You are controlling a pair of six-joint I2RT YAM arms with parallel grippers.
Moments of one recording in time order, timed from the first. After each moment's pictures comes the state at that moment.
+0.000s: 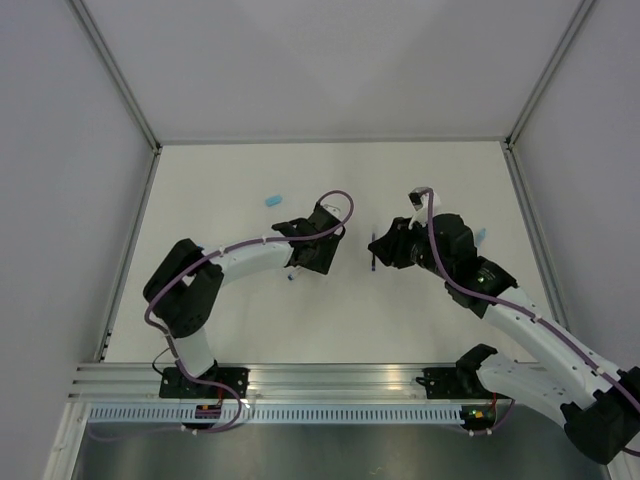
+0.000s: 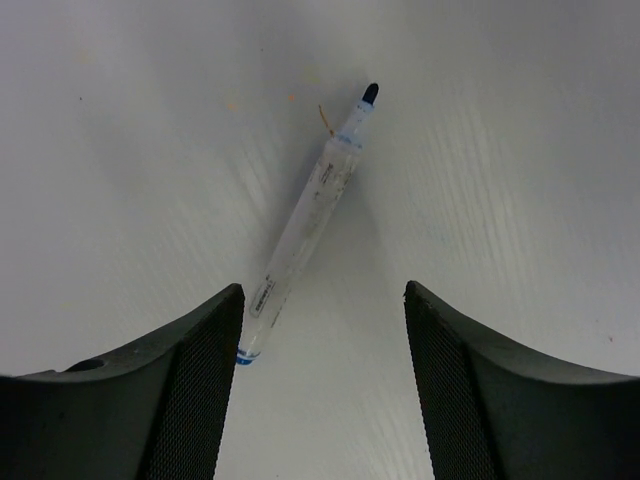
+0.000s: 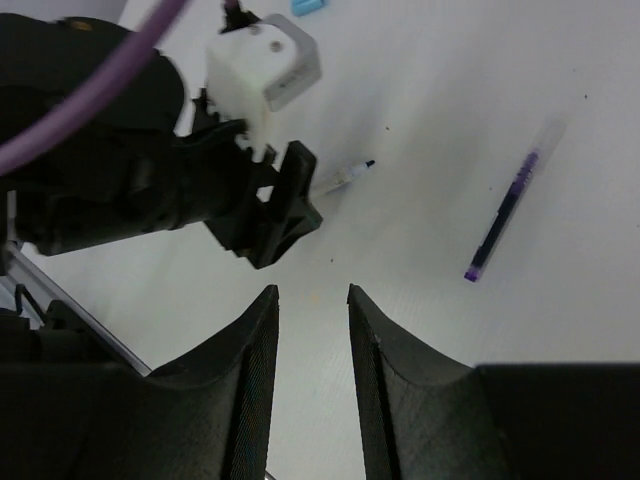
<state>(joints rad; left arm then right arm) -0.79 1.73 1.12 -0.44 -0.26 -0.32 0.59 0.96 0.78 -0.25 -0.10 0.49</state>
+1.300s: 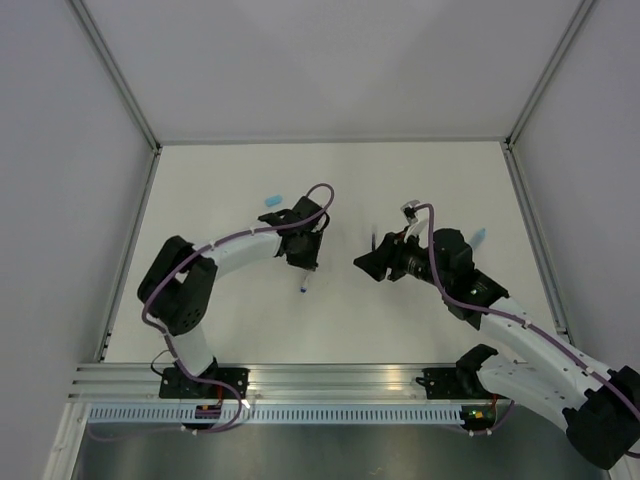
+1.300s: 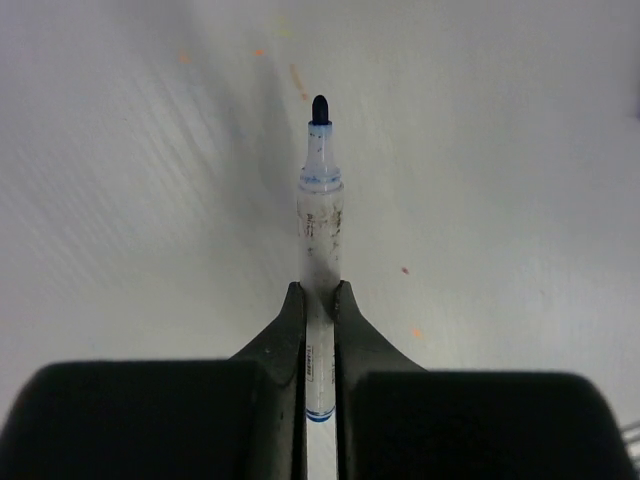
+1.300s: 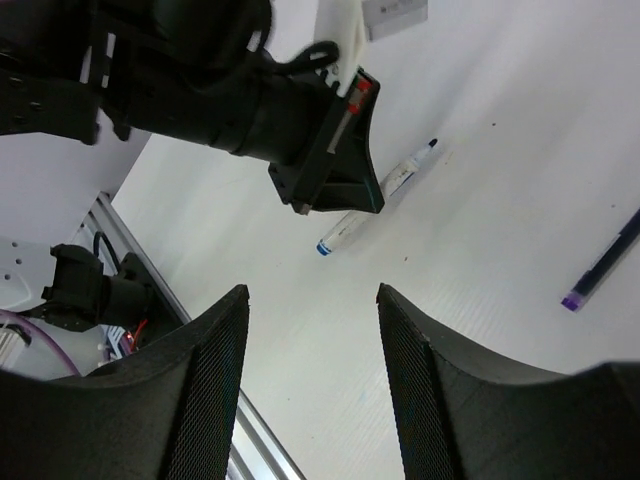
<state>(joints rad) -0.68 1.82 1.19 -0.54 -0.04 -0.38 0.59 0.88 0.62 -0.02 -0.29 0.51</state>
